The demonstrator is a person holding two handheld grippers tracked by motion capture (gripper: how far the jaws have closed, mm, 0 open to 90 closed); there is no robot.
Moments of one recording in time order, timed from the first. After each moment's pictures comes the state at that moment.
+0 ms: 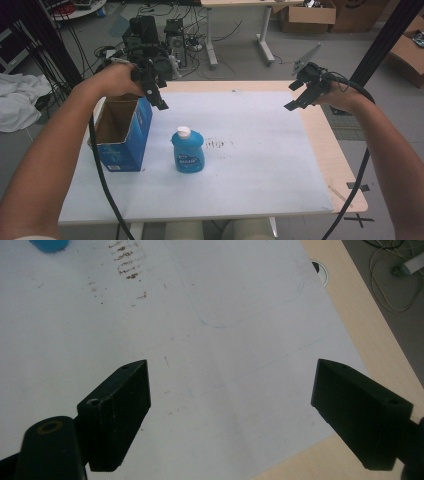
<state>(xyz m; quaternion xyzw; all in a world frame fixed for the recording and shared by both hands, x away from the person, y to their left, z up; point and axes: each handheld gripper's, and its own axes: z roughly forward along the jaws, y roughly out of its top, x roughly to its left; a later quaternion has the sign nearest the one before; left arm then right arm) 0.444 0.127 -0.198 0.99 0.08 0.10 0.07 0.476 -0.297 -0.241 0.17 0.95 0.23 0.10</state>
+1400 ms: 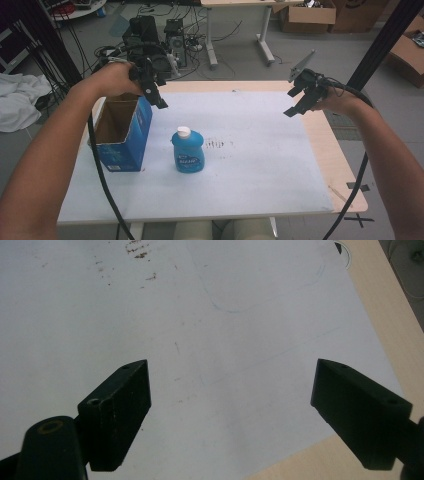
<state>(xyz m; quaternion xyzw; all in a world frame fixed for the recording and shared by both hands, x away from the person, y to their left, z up) 0.439 0.129 -0.192 0.99 0.09 0.12 0.08 0.472 -0.292 -0.253 0.16 0.96 0.20 0.09</state>
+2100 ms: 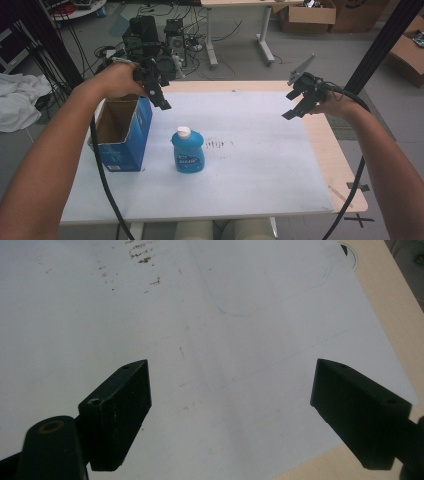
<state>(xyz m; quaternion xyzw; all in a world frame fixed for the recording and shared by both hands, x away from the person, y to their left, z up) 0.431 0.118 -0.186 0.99 0.08 0.12 0.07 0.469 -0.293 -0.262 0.17 0.96 0.22 0.08</state>
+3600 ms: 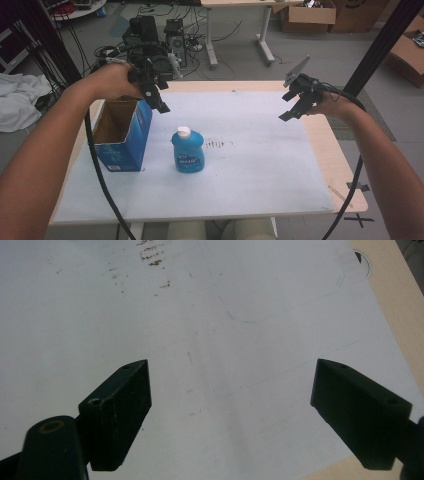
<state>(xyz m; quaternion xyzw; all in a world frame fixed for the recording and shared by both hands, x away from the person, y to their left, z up) 0.411 0.118 -0.175 0.99 0.07 0.09 0.09 0.468 -0.283 -0.266 0.15 0.96 0.22 0.07</state>
